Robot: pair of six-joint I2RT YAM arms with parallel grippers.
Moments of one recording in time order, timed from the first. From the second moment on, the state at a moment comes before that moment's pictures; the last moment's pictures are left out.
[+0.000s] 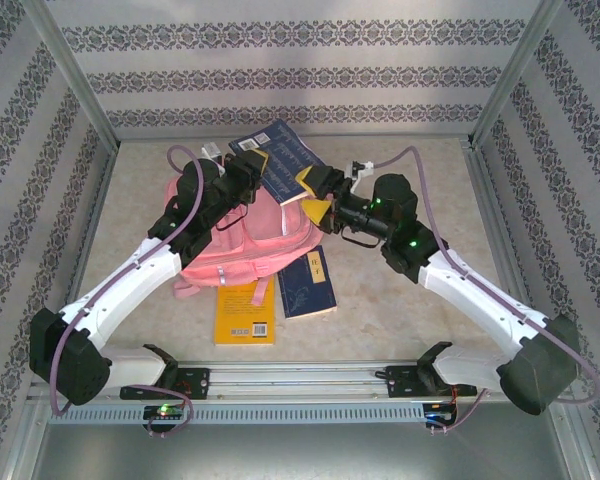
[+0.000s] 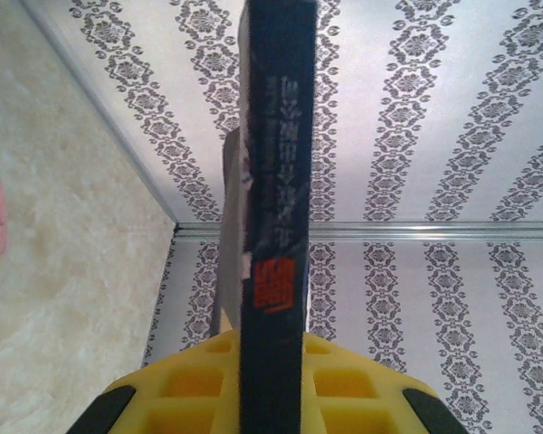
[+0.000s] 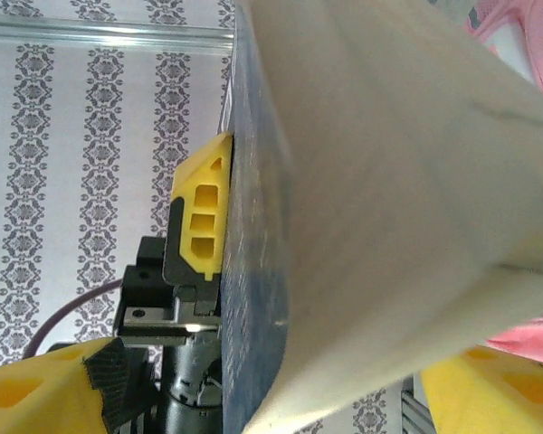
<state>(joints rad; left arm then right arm) -0.50 1.28 1.10 0.08 0.01 -1.48 0.61 1.21 0.99 0.14 -0.40 1.49</state>
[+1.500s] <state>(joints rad) -0.58 1.28 1.12 0.09 -0.14 -1.41 0.64 1.36 1.05 0.31 -0.08 1.50</state>
